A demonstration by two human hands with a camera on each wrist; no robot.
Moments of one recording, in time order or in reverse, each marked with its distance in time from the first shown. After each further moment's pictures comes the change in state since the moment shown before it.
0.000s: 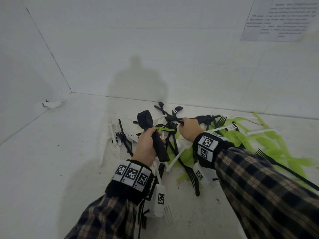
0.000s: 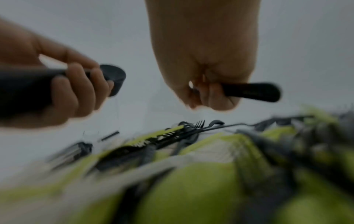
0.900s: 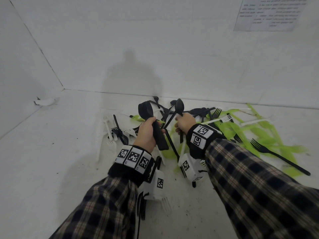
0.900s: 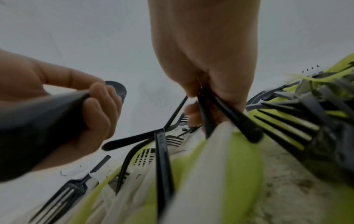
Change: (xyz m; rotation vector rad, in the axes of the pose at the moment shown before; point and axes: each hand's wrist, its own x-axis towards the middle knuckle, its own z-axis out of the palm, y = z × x) left_hand 0.007 0.004 0.017 0.056 -0.002 -0.031; right_hand 0.002 -0.006 0.007 0.688 -0.051 0.364
